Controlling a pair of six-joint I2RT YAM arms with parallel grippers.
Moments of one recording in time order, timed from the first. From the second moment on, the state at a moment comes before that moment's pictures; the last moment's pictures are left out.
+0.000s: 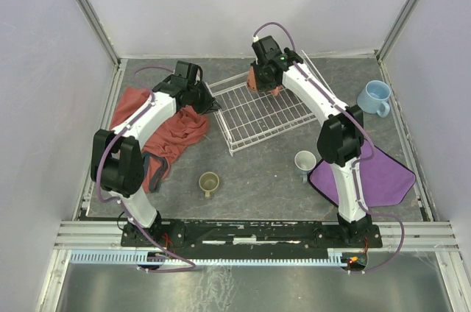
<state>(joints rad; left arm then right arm) -0.33 1.72 1.38 -0.52 0.22 -0.85 0.51 2.21 2.18 -0.90 0.12 0.26</state>
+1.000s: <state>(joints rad) -0.30 1.50 1.33 -0.48 0.26 -0.79 0.56 2.28 2.05 -0.74 0.30 0.26</state>
